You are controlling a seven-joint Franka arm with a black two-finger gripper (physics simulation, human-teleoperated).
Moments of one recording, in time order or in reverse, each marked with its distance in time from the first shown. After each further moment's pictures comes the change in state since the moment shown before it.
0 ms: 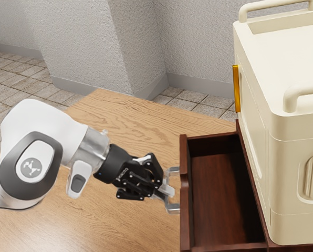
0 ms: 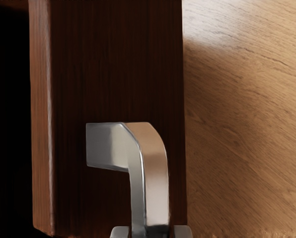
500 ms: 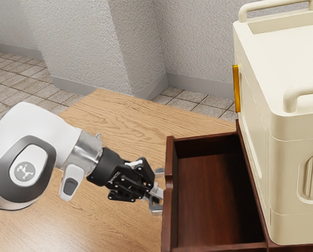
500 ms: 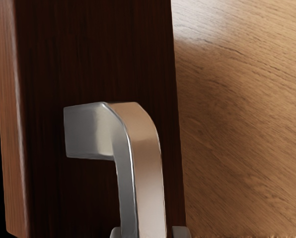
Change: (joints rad) arm -0.015 -0.038 0.055 -0.039 0.084 -0.003 0.024
